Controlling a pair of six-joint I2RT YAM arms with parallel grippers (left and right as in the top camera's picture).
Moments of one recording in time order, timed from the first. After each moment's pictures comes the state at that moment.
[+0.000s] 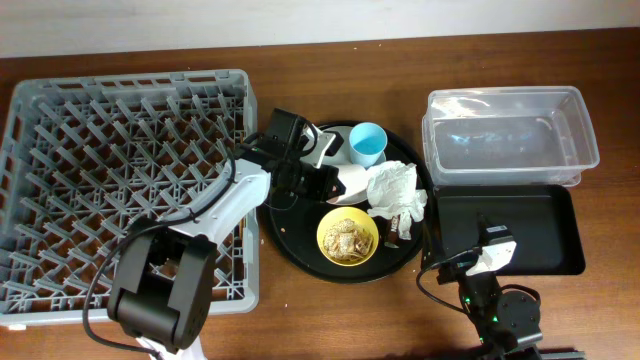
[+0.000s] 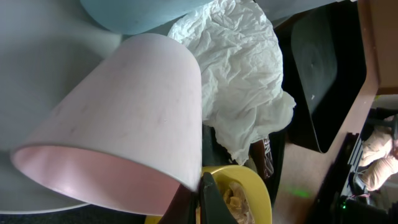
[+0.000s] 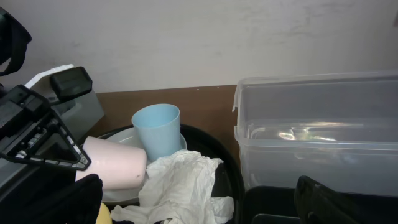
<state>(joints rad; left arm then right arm) -0.44 1.91 1.28 -0.50 0.65 -0.12 0.18 0.01 0.01 -0.07 0.00 0.15</state>
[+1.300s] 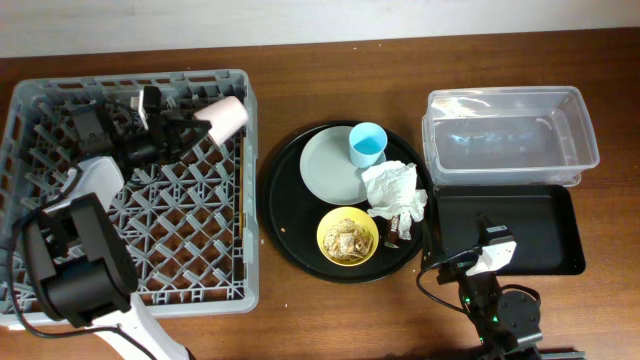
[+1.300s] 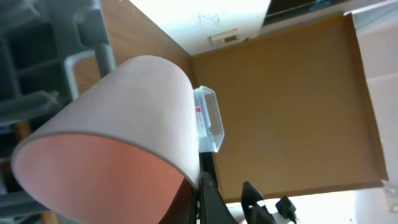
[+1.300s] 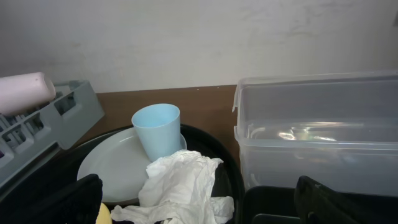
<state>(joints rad) 0.32 2.06 1.31 -0.12 1.43 -0.40 0.18 0.01 0.01 -0.07 0.00 0.15</state>
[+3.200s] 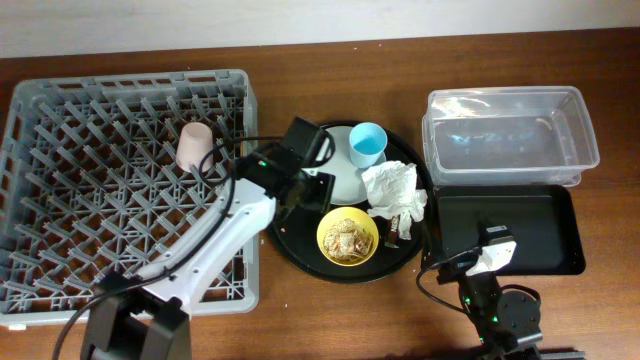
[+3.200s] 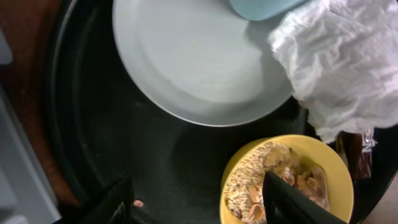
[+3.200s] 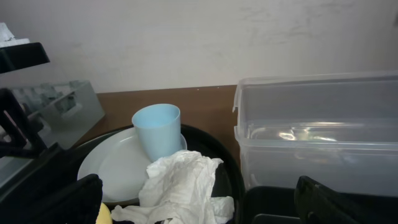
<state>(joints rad) -0.55 1.70 1.30 -0.76 0.04 -0.24 0.18 0.01 0.01 -0.07 0.00 0.15</state>
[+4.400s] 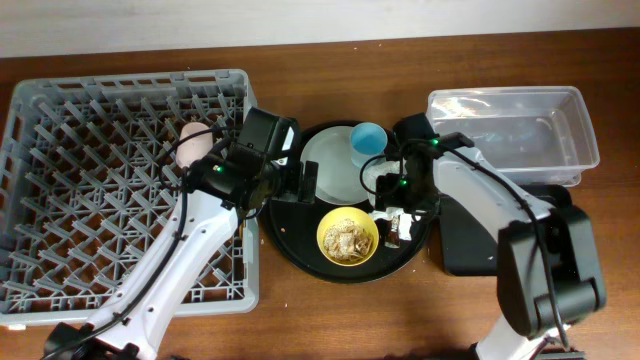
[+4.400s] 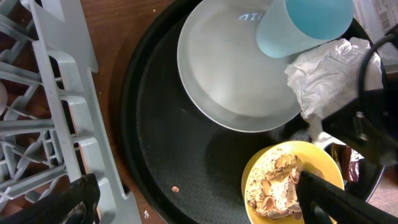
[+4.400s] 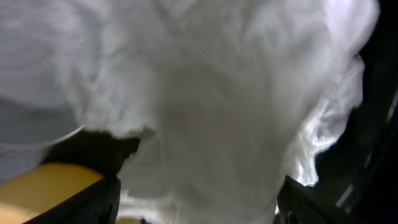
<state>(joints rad) -0.46 1.54 1.30 -0.81 0.01 -0.23 0.26 1.84 1.20 -0.86 -0.14 0.40</state>
